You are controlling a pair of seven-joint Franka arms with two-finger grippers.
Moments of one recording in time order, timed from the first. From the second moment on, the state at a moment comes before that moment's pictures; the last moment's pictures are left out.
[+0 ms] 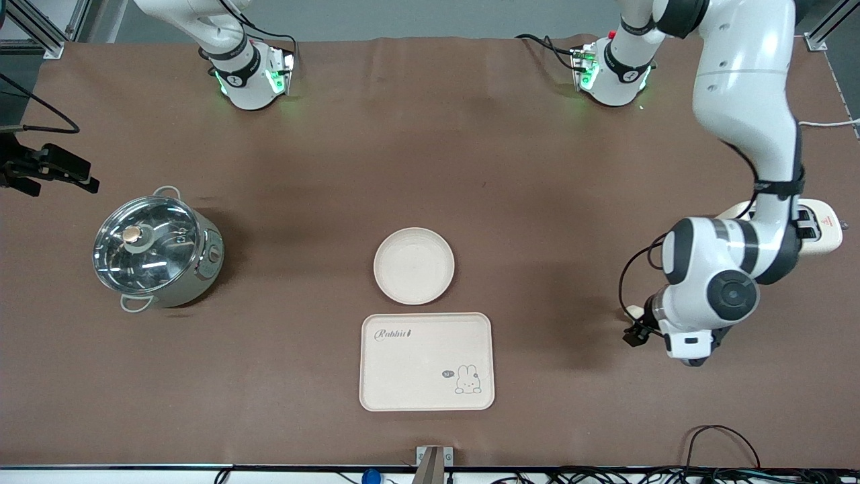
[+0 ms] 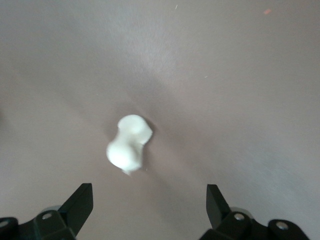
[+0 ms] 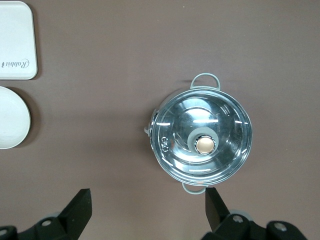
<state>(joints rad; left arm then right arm) -0.22 0.67 0.11 -1.43 -0.01 2.03 -0.92 0.10 0.03 -0.19 -1.53 0.04 1.53 -0.10</state>
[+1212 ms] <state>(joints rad) -0.13 0.09 0.07 -1.42 -0.01 1.52 -0.28 0.09 0.04 -0.19 -1.52 0.04 1.53 -0.13</state>
